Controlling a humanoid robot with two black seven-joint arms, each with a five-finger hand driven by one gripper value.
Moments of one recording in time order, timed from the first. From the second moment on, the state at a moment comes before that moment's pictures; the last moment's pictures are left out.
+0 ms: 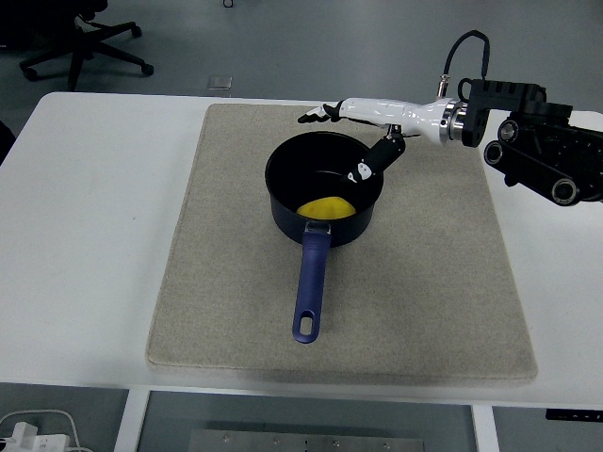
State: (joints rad) left arm 0.00 0.00 -0.04 -0.12 0.03 -0.07 -0.19; right arm 1.34 -0.24 -0.06 0.73 -1.03 0.20 0.50
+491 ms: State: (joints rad) left arm 0.00 0.00 -0.04 -0.12 0.03 -0.07 -0.19; right arm 1.34 -0.33 0.00 0.72 -0.82 0.17 0.50
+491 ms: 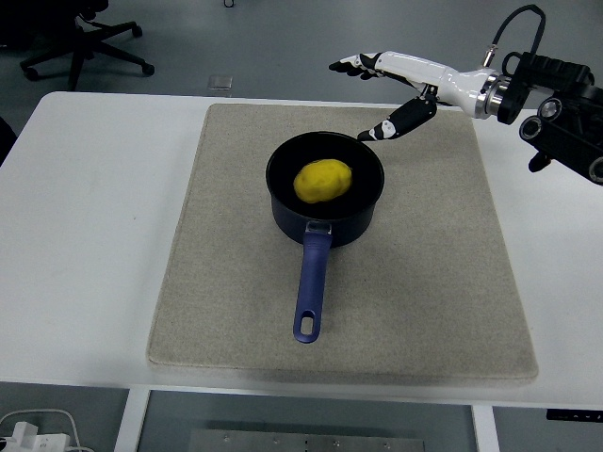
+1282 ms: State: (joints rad) left arm 0.00 0.00 -0.04 -0.12 0.03 -0.07 -0.19; right arm 1.13 -0.36 0.00 0.53 0.11 0.02 0.45
